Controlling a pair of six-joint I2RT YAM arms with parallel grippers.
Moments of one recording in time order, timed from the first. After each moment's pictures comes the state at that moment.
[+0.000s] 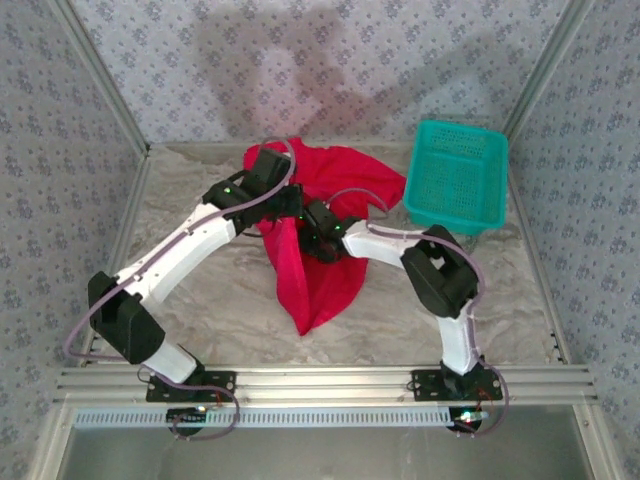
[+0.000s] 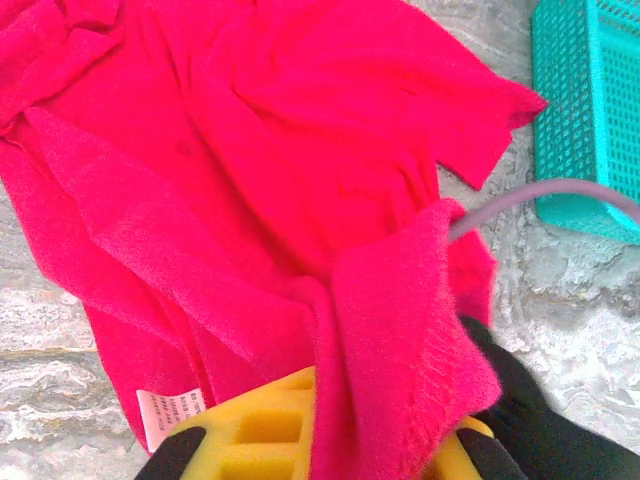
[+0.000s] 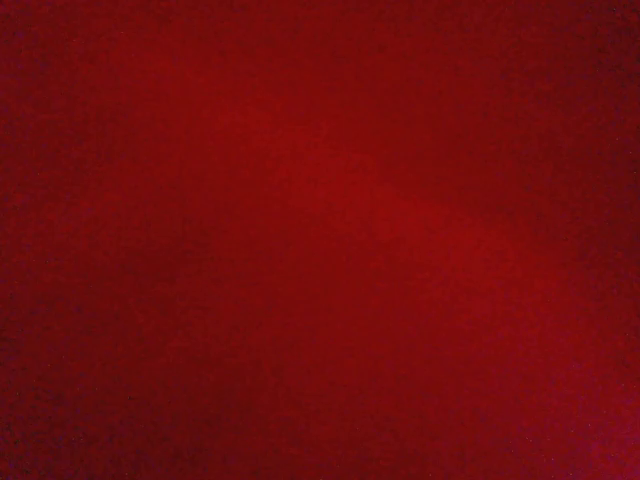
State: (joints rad) left arm -0.67 1.53 1.51 -0.76 -0.12 -0.58; right arm 0.78 2.02 1.38 -0.32 0.01 1.05
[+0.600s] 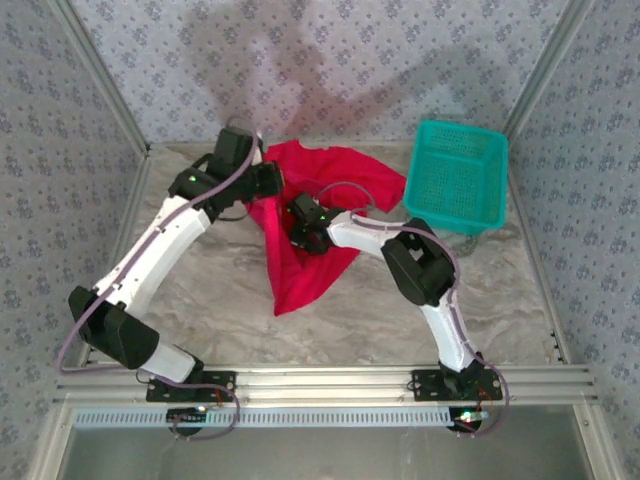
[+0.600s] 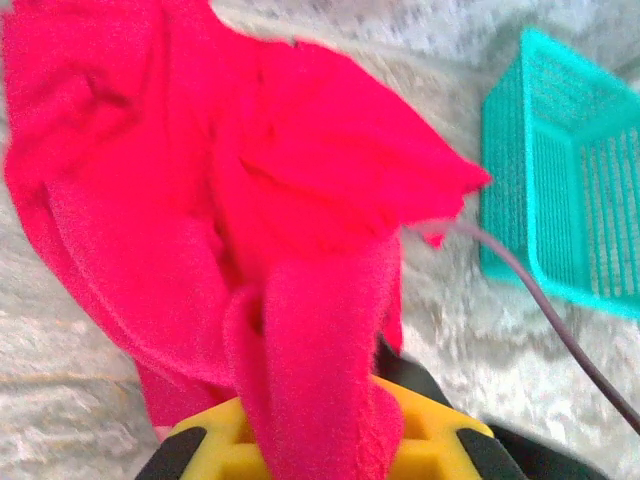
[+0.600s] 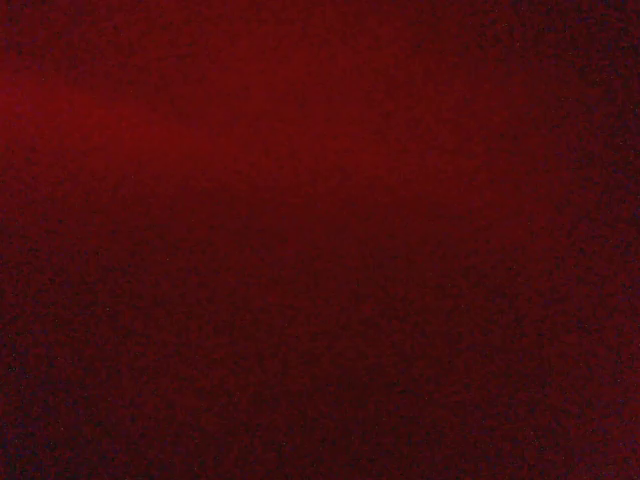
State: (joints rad) left arm -0.49 1.50 1.60 -0.79 0.04 -0.58; right arm 0.78 2.14 1.56 -0.46 0.04 0.99
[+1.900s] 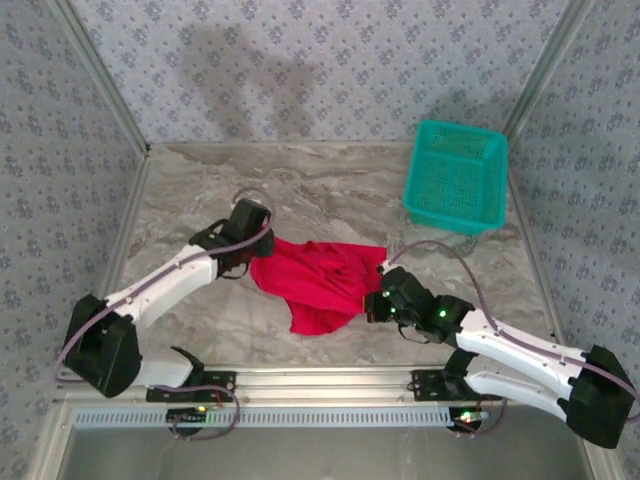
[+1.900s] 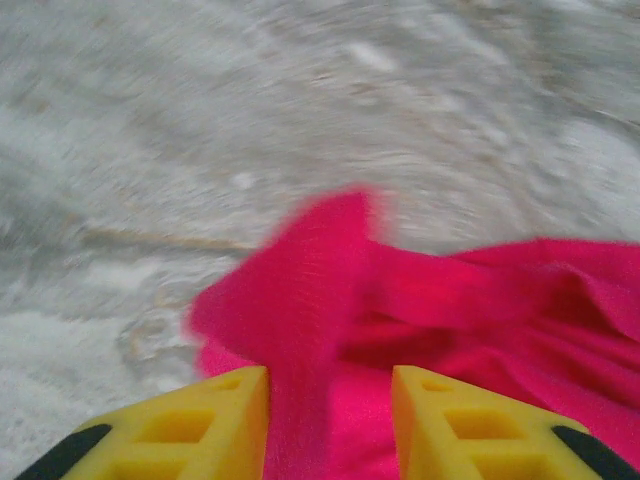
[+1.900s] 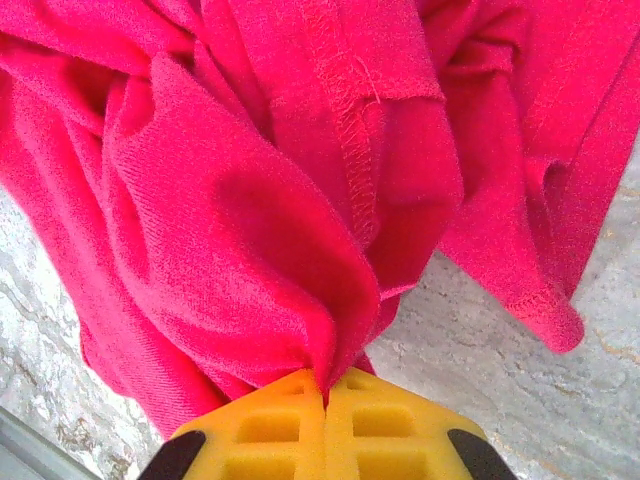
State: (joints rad) left arm -0.61 1.32 0.94 -0.50 -0.23 -0.50; right arm 0.88 0.89 0.47 -0.39 0.06 0.75
